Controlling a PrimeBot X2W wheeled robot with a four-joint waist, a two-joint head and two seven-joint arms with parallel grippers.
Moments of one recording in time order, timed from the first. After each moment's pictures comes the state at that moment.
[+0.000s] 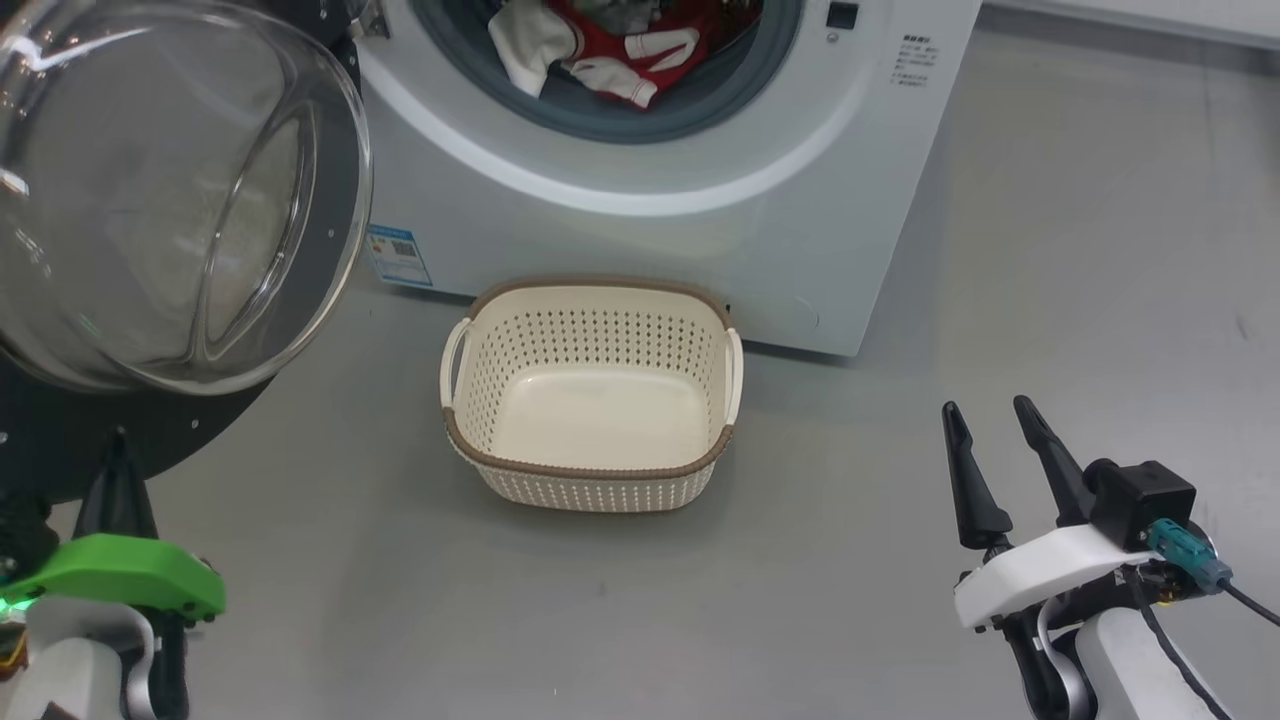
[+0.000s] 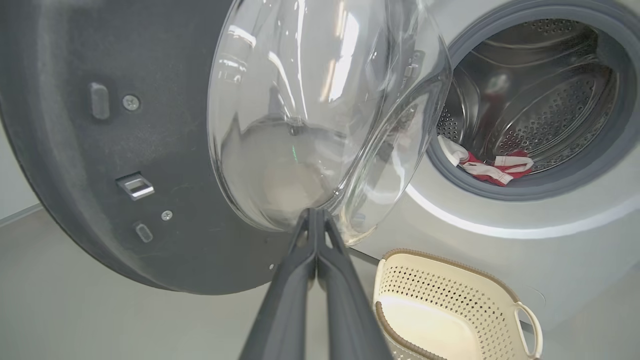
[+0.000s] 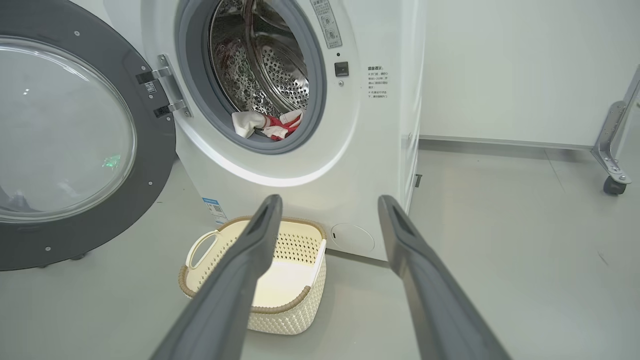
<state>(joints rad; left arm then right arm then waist) -0.30 0.20 0.01 0.56 -0.53 -0.01 -0.23 -0.13 -0.16 0.26 0.27 0.45 0.09 -0.23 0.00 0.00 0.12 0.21</state>
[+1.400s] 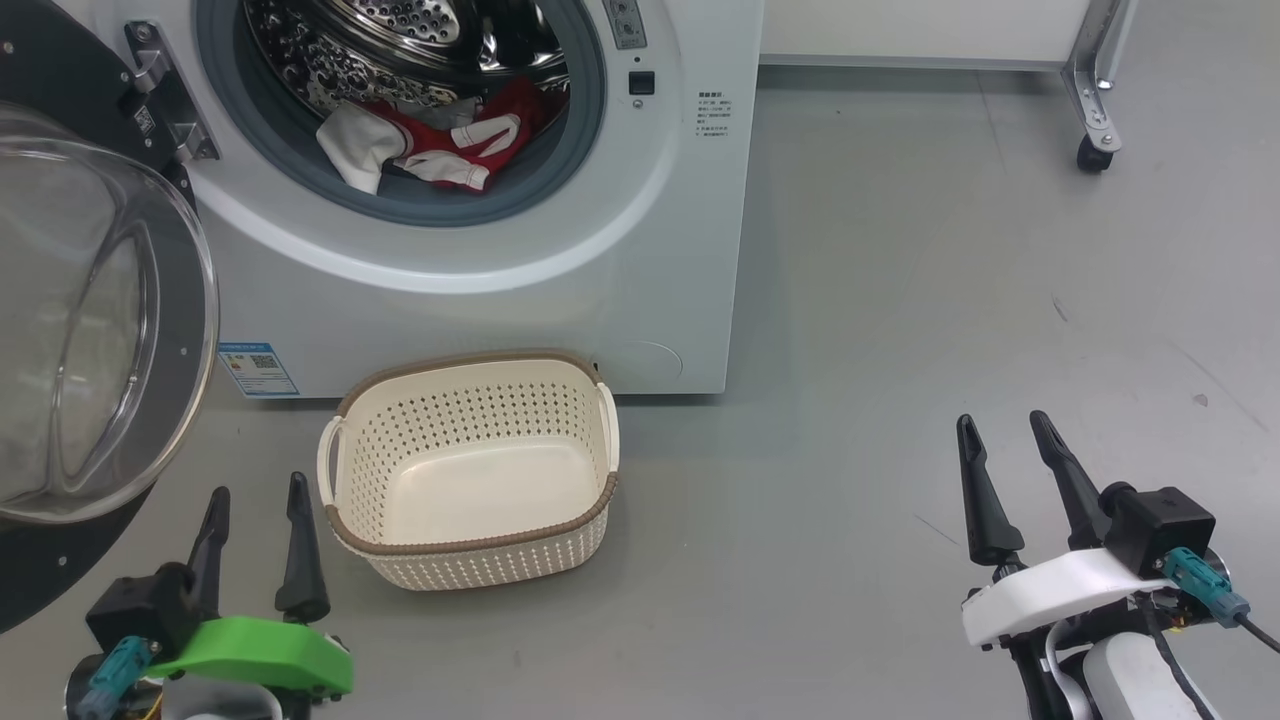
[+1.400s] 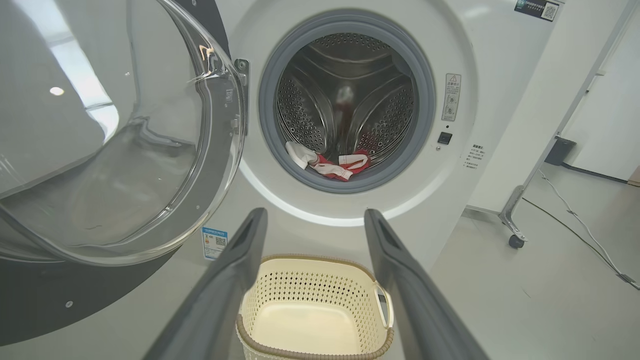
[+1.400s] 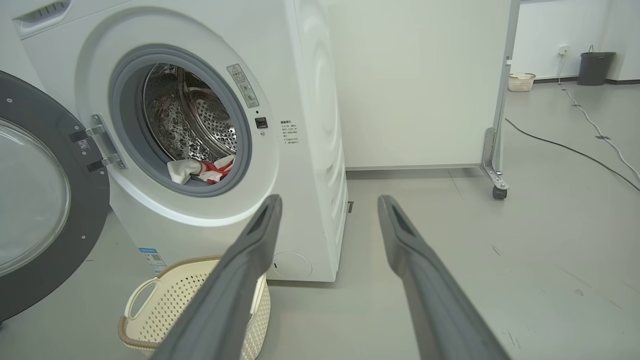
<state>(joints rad) -0.07 0.08 -0.08 0.28 -0.47 -0.03 -0.25 -0.06 -0.15 0.23 0.19 0.44 0.08 -0.24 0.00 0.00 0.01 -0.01</state>
